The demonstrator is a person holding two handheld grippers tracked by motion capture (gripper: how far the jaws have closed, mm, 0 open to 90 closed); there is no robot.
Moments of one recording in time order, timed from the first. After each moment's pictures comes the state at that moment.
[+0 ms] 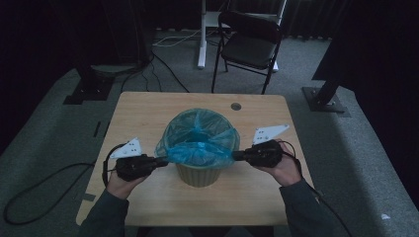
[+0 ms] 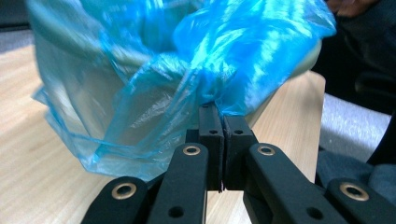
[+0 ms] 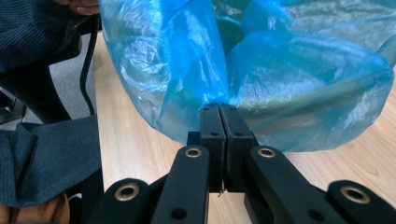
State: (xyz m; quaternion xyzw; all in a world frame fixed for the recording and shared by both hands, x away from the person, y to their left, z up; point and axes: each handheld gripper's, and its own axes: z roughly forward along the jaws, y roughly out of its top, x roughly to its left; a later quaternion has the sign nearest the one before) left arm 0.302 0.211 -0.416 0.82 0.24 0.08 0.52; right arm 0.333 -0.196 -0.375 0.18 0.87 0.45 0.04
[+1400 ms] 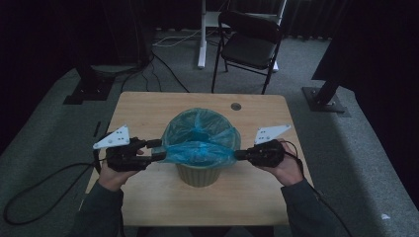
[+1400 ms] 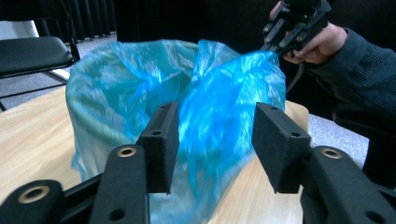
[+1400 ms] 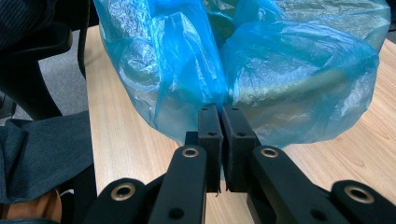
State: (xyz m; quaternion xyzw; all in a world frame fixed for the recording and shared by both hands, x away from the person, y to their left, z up) left arm 0.307 0.223 -0.364 0.79 0.21 0.09 0.57; right arm 0.334 -0.200 -0.375 0.18 0.88 0.44 0.06
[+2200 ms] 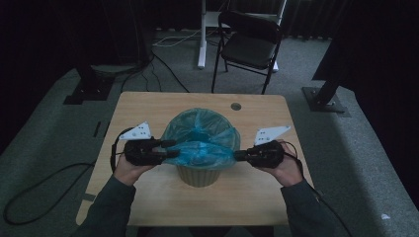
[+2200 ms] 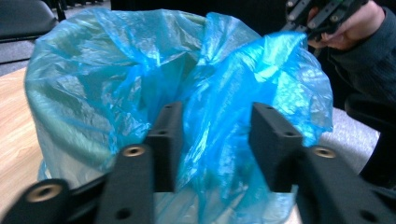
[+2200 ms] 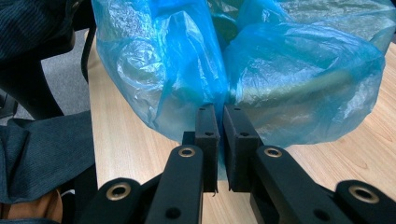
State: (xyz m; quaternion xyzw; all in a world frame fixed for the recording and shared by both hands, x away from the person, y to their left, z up) left arm 0.327 0.189 -0.379 0.82 0.22 0.07 0.53; right arm 0.332 -0.199 -0.376 0.18 0.88 0.45 0.06
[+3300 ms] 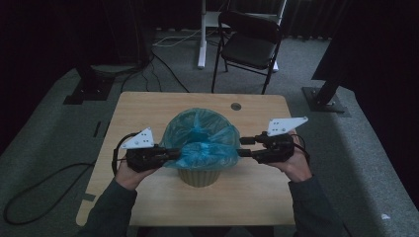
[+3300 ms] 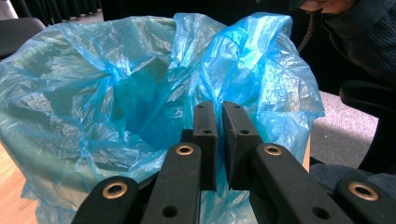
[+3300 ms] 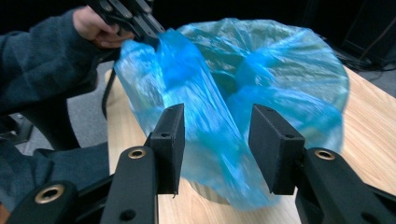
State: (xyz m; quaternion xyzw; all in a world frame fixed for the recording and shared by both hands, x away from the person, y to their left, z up) left arm 0.311 0.180 -0.376 0.83 0.19 0.08 0.53; right arm 0.329 -0.213 -0.338 0.16 0.84 0.51 0.06
